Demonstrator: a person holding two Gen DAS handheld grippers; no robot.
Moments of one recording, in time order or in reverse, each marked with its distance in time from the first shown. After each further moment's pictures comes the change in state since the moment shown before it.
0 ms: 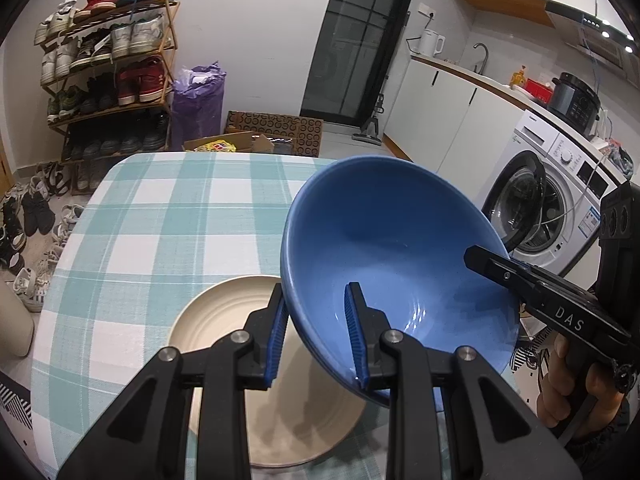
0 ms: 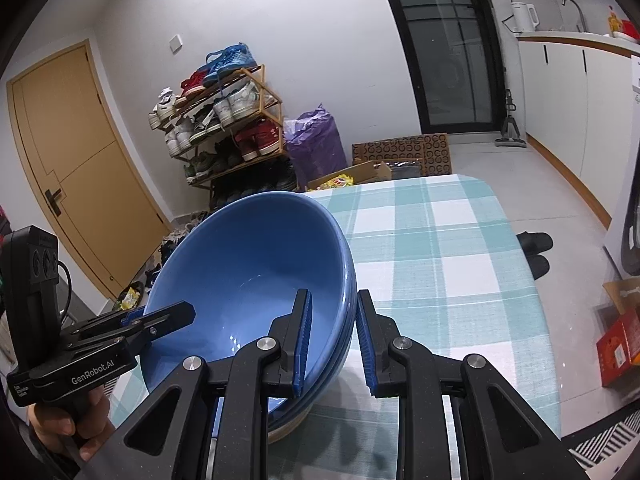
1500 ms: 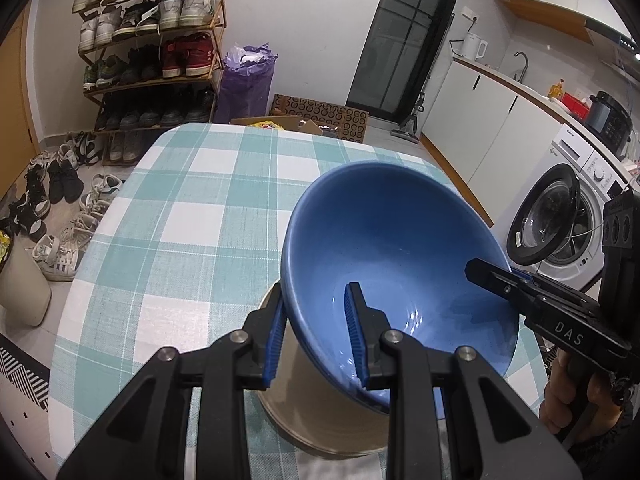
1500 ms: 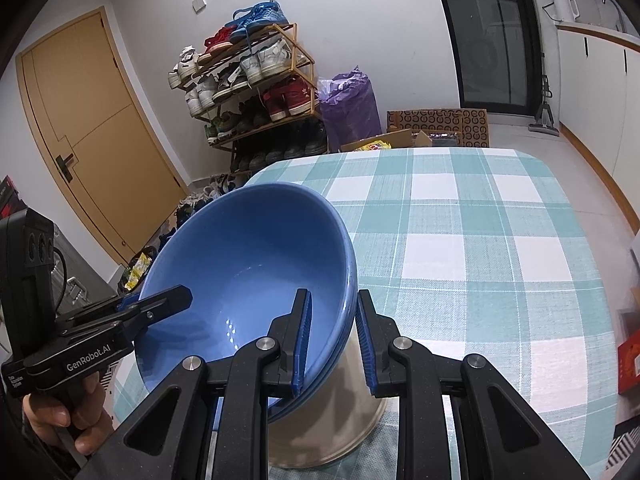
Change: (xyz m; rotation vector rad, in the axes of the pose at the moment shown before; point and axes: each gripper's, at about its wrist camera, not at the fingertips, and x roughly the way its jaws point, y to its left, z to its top) left arm 0.001 0.072 -0.019 -0.092 0.033 0.085; right arm 0.077 0.055 -0.014 -0.060 0.122 0.066
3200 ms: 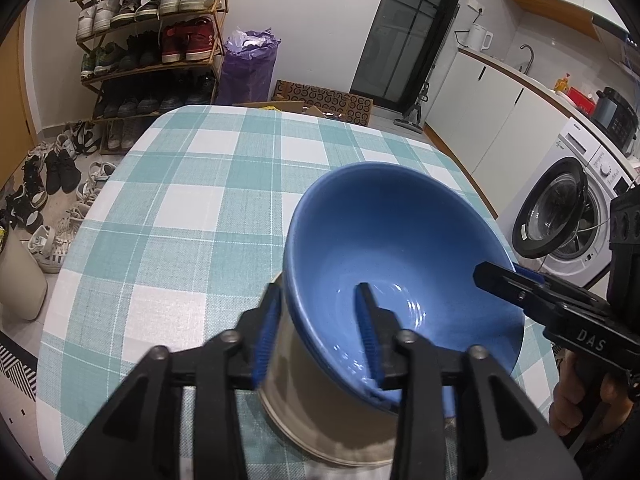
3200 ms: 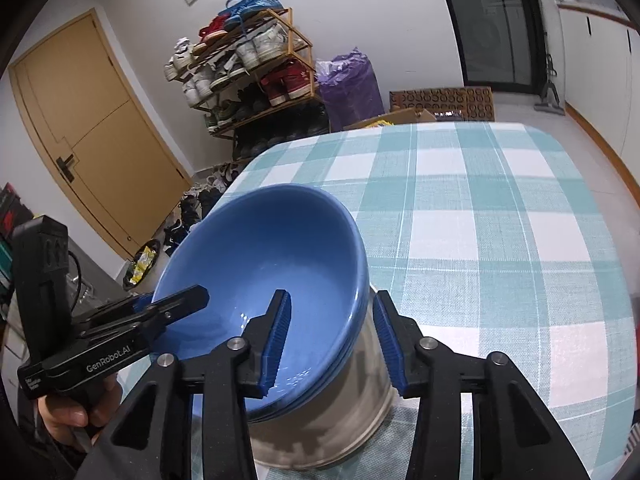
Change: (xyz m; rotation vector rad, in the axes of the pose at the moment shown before) left arm 0.024 0.012 -0.005 -0.008 0.033 0.002; right arm 0.025 -0.008 -0.007 0.020 0.059 0.027
